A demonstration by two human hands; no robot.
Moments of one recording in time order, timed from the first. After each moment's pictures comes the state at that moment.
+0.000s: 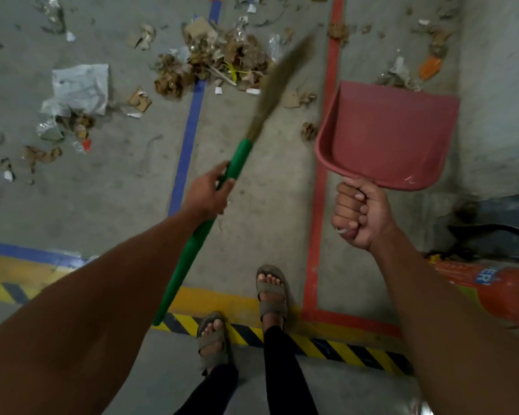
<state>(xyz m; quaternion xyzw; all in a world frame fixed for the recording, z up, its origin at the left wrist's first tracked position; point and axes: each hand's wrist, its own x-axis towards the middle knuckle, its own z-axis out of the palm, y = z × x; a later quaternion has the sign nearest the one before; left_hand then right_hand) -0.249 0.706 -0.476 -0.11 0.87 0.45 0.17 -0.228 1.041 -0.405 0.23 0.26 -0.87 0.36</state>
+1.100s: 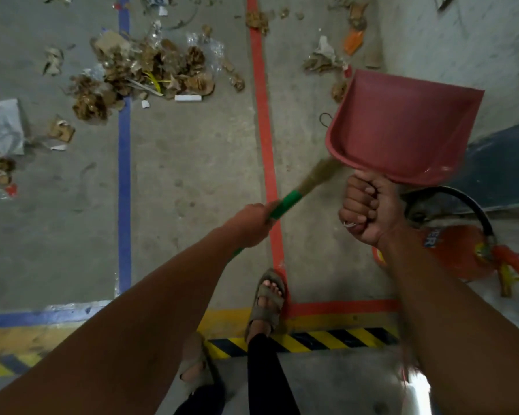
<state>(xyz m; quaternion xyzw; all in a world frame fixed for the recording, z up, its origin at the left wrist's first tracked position) -0.246 0.942 -0.519 0.24 0.87 0.23 0.35 -0.207 1.197 -0.403 0.25 0.26 -0.90 0.23</state>
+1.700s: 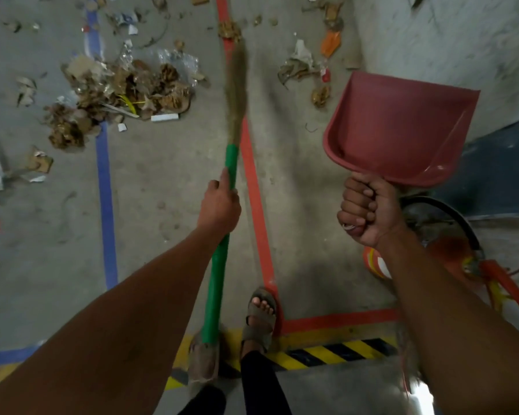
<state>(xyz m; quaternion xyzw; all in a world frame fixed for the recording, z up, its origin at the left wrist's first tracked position) -0.328 0.987 -0.514 0.00 0.94 0.27 0.19 -0.247 1.279 -0.423 0.27 0.25 -0.91 0.21</state>
